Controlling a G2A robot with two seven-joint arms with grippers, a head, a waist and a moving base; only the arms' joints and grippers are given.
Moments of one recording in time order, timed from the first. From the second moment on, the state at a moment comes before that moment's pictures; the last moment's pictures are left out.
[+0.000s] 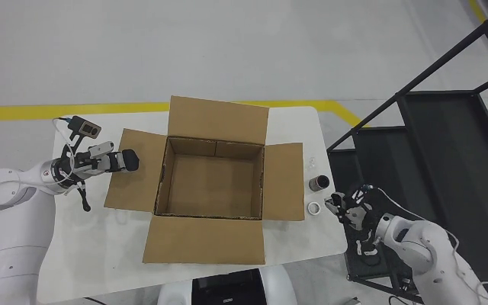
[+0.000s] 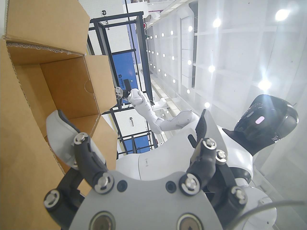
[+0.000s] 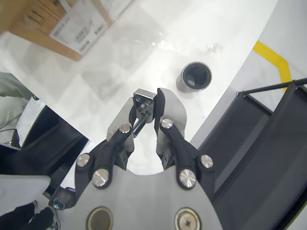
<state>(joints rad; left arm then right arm) 1.07 -1.00 -1.52 -1.19 -0.71 -0.26 -1.54 -2.01 -0.96 1.85 -1.85 -0.97 -0.71 0.33</state>
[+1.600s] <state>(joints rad) 1.07 -1.00 -1.52 -1.19 -0.71 -0.26 -1.54 -1.26 -1.05 1.01 -1.88 -1.22 -0.47 0.64</state>
